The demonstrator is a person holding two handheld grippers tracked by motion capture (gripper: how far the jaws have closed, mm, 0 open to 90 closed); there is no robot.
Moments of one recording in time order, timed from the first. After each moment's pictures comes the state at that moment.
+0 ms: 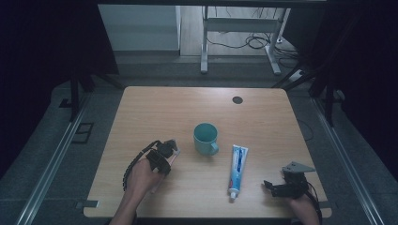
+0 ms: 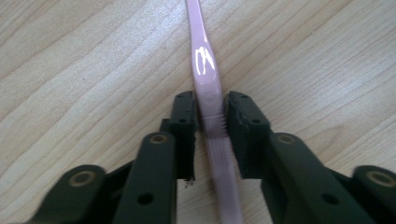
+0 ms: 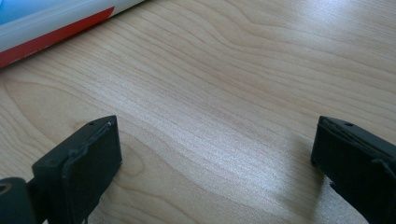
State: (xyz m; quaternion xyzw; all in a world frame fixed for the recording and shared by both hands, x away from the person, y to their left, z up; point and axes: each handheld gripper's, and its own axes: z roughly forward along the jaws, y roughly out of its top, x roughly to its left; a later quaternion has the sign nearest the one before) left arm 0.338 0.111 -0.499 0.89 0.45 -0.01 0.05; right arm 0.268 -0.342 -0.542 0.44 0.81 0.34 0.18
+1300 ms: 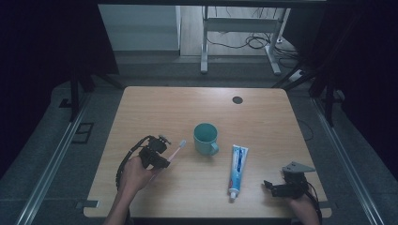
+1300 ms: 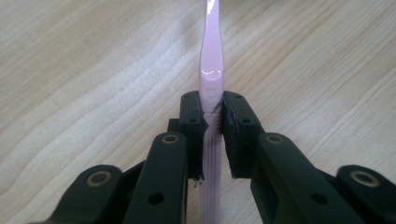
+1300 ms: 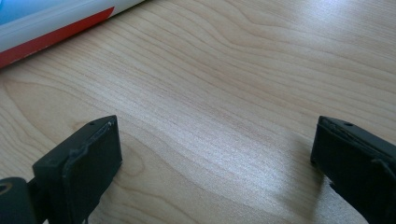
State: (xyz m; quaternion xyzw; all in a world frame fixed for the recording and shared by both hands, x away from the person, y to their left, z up) left arm 0.330 0.133 -0.471 0.88 0.43 0.01 0.19; right arm 0.268 -0.342 -0.542 0.44 0.81 0.34 0.18
